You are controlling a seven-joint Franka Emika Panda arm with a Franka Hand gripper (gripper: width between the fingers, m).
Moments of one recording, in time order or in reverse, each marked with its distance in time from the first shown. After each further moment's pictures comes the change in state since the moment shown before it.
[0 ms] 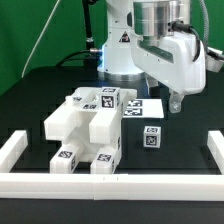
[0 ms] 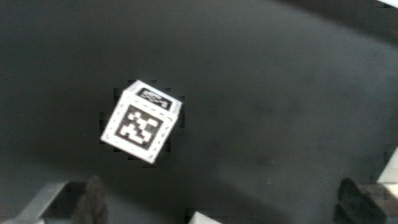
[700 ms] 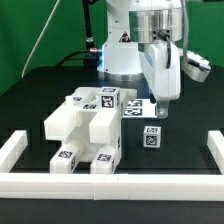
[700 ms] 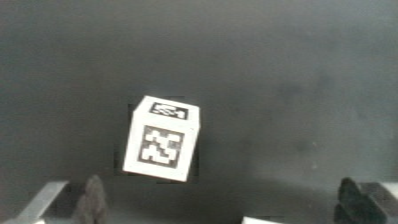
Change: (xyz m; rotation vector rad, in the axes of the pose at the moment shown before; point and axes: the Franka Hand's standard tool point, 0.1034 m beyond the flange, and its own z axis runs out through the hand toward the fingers) arm 0.004 0.015 0.016 0.070 0.026 0.281
